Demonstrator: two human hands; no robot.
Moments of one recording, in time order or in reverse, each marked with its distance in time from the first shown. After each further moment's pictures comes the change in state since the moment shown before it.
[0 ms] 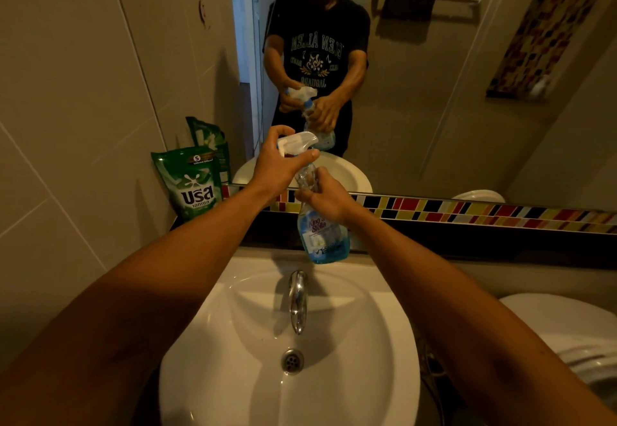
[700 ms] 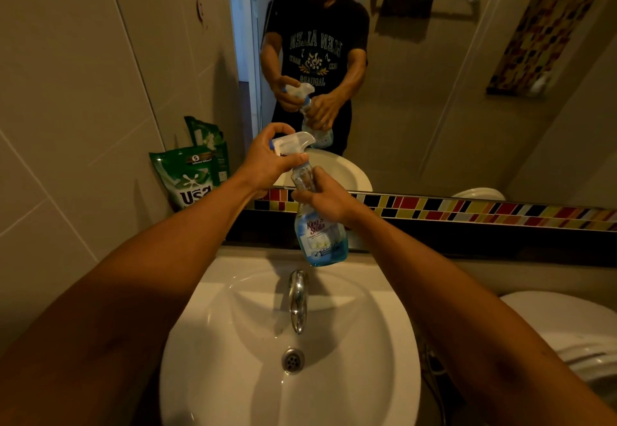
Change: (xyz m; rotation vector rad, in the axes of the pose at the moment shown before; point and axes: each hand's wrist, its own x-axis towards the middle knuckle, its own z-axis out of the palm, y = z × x) left_hand 0.004 0.010 -0.017 -0.079 -0.126 -0.049; right_hand 0.002 0.003 -0.001 0.070 -0.081 -0.015
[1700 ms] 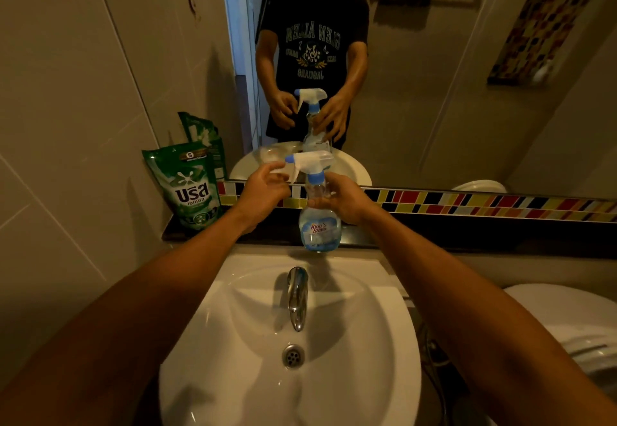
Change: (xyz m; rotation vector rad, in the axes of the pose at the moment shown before) left_hand -0.035 -0.051 -0.002 0.084 -0.045 -0.234; right_hand -0.001 0.038 -0.024 -0.115 0.042 -0.005
